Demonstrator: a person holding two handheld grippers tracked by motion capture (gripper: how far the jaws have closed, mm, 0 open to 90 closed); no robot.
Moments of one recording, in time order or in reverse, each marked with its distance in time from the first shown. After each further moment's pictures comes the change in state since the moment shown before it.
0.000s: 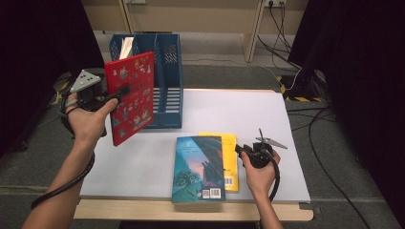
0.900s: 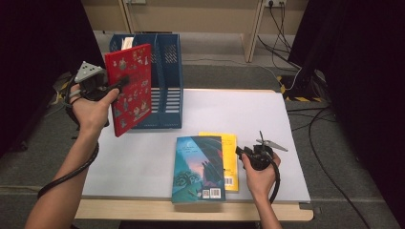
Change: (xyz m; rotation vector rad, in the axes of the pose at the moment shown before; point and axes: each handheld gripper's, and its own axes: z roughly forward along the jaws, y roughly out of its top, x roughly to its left) left arm 0.013 0.009 0.023 -0.018 0.049 -0.017; right arm -0.003 -0.006 -0.001 0.000 -0.006 0.001
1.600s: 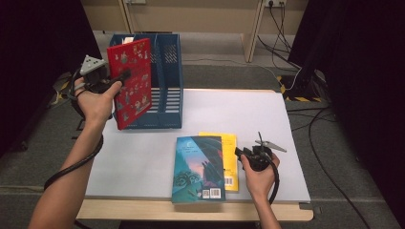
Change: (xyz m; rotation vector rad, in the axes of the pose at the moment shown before) left arm 0.006 0.006 0.022 -0.012 0.040 -0.007; right arm 0.001 -0.003 0.001 0.005 0.002 -0.005
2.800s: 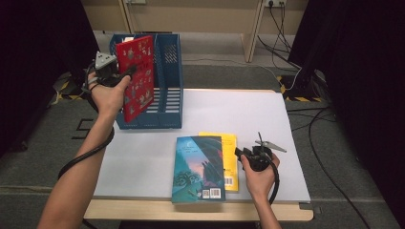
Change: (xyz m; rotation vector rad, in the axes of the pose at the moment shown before) left arm 0.003 -0.005 0.041 -0.007 0.050 0.005; right arm 0.000 -0.001 0.000 0.002 0.001 0.005
